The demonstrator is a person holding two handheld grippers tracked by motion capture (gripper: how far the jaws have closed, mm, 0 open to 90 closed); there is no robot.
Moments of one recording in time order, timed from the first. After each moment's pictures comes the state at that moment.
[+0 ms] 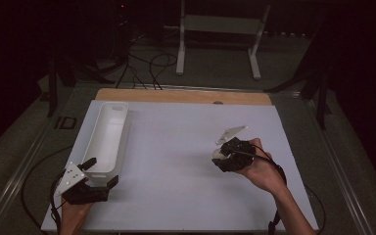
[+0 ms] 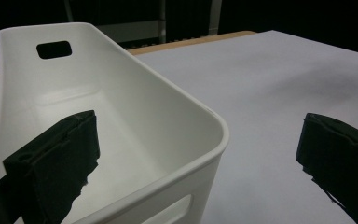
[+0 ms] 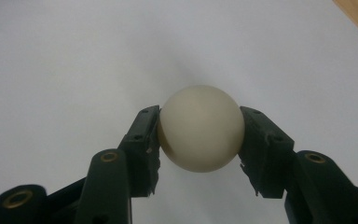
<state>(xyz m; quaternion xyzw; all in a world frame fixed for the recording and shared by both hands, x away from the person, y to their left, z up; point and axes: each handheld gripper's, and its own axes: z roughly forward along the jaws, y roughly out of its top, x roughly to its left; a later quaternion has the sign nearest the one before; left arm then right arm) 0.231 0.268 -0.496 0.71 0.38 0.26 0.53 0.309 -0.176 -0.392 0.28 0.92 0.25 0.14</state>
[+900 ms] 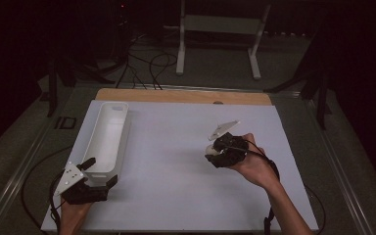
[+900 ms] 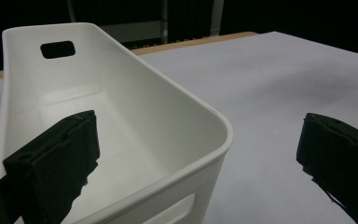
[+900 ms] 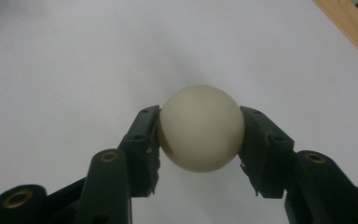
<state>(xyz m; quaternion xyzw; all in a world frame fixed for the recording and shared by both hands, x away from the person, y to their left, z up) 0.230 0.269 -0.496 0.71 0.39 0.26 0.53 0.316 -0.157 -0.384 0.27 0.92 0.25 0.14</state>
